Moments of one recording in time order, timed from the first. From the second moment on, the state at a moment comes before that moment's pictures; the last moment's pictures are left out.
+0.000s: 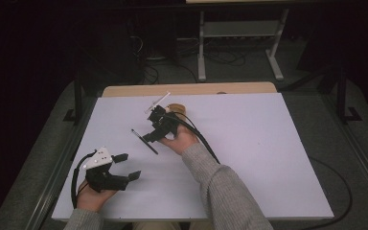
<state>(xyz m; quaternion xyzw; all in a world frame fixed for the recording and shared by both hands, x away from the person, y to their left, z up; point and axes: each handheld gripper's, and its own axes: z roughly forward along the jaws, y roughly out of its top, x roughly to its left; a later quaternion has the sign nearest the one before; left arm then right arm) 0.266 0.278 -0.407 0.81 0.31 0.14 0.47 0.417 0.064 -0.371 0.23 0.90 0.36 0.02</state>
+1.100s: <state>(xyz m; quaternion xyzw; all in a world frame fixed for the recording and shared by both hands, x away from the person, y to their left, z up) 0.266 0.278 -0.407 0.81 0.31 0.14 0.47 0.433 0.106 -0.432 0.27 0.92 0.29 0.01</state>
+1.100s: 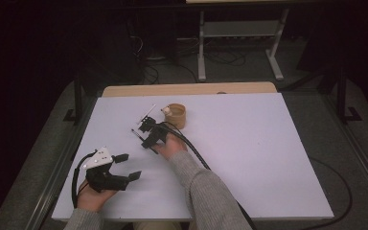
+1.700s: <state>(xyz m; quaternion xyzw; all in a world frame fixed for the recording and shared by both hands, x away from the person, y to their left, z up) 0.266 0.277 -0.407 0.81 0.31 0.14 0.47 0.424 0.108 -0.435 0.26 0.92 0.29 0.04</state>
